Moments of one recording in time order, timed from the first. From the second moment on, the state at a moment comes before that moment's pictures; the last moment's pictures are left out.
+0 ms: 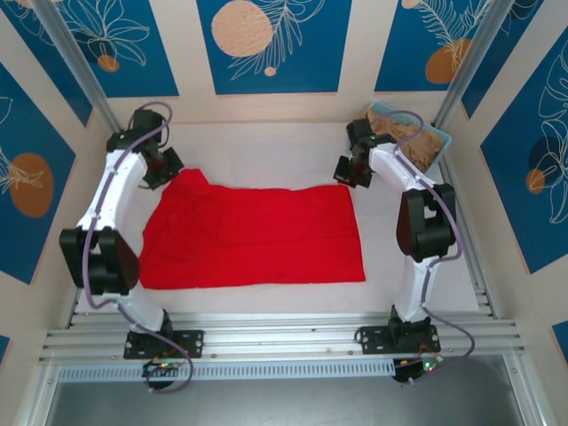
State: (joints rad) left arm -0.03 1.64 1.58 -1.08 -0.01 -0.62; right arm 0.21 1.94 1.60 -0.90 -0.09 0.54
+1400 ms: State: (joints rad) left arm -0.03 0.95 0.89 -1.28 -0.29 -0.89; right arm 0.20 1.56 0.97 -0.87 -0.10 0.66
